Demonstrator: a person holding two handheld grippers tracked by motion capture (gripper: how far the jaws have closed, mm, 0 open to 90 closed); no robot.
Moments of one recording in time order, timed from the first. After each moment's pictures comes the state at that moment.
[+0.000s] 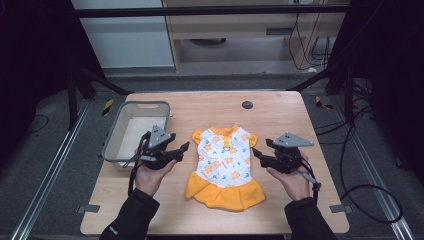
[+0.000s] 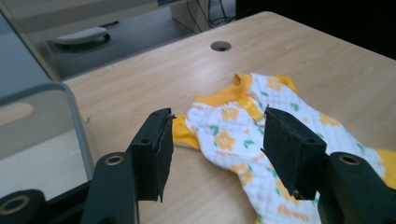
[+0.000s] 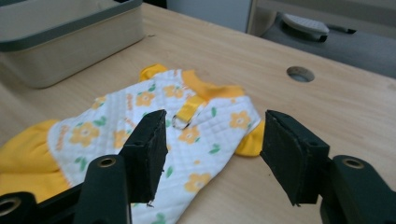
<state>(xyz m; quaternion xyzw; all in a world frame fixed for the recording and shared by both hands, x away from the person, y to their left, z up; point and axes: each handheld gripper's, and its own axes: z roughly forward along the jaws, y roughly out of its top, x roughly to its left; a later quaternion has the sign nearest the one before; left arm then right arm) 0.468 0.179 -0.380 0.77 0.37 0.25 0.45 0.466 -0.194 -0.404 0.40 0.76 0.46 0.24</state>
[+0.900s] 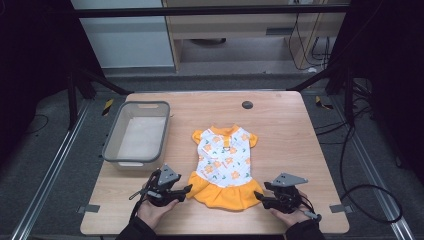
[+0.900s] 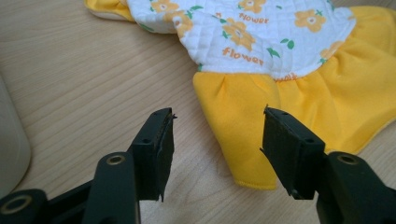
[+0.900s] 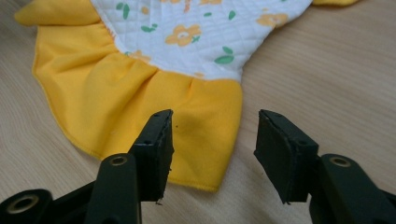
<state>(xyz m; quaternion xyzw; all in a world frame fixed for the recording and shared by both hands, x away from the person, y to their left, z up) 0.426 0.174 -0.473 0.83 0.37 0.16 0.38 0.405 -0.201 -0.491 0.41 0.81 0.39 0.15</state>
